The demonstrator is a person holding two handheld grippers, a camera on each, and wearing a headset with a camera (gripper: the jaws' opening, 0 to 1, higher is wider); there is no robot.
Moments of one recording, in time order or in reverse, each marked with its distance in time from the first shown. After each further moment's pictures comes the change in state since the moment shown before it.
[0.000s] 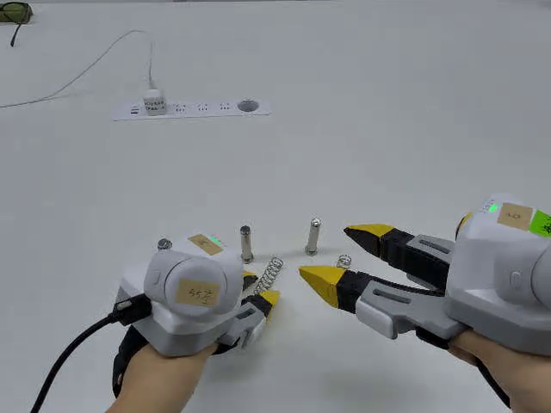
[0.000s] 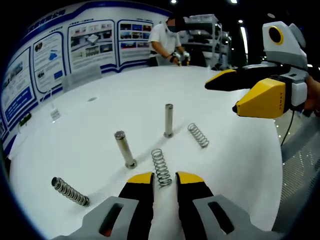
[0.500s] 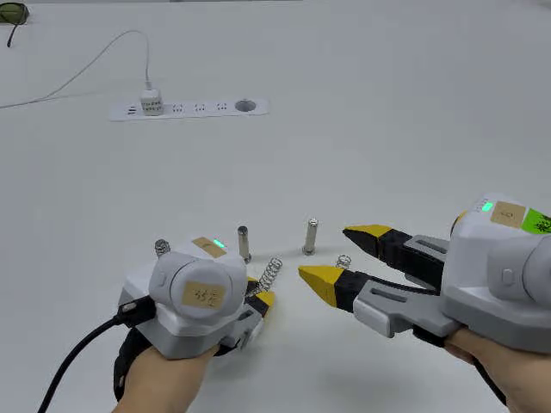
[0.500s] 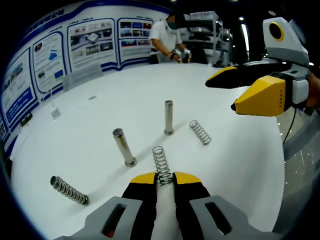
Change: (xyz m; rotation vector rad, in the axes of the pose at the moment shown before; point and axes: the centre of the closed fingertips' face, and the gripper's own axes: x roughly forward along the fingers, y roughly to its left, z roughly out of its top) left arm 0.001 0.000 -0.003 0.008 0.021 0.014; right arm 0.000 -0.003 -0.004 0.002 0.014 -0.012
